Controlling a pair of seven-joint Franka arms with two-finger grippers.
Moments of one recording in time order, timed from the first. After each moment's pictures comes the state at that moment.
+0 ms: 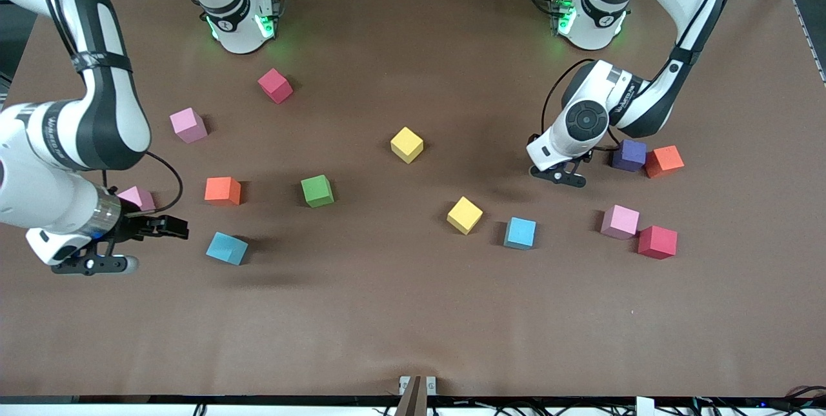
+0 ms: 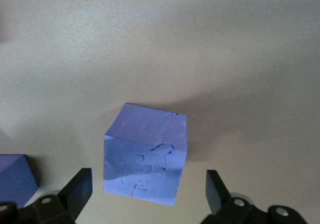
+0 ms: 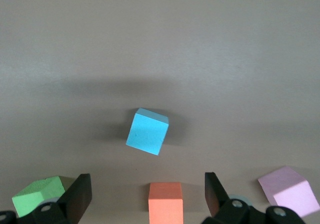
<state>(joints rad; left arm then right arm) 0.01 0.31 -0.42 -2.24 0.22 2.23 -0.28 0.04 0.46 0.00 -1.50 0.05 1.95 0.00</state>
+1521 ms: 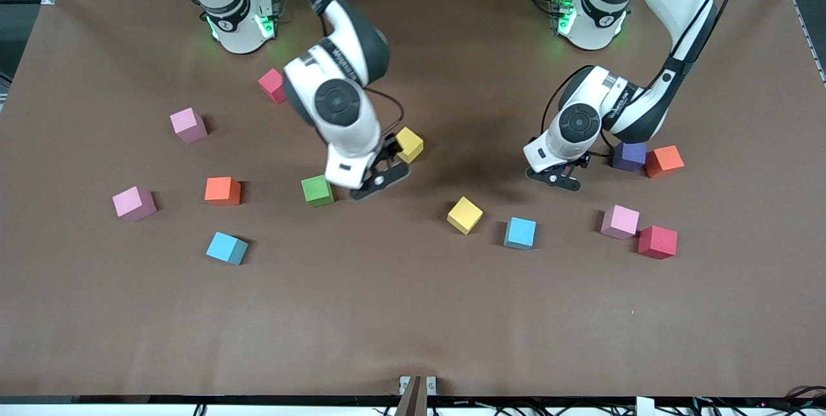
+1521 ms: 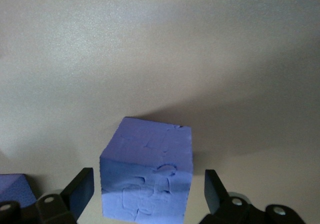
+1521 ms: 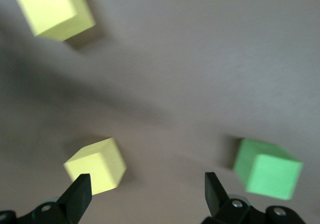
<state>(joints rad) 0.01 0.35 -0.42 -2.24 0.30 2.28 -0.28 0.71 0.52 0.00 -1.55 0.09 1.99 0.18</state>
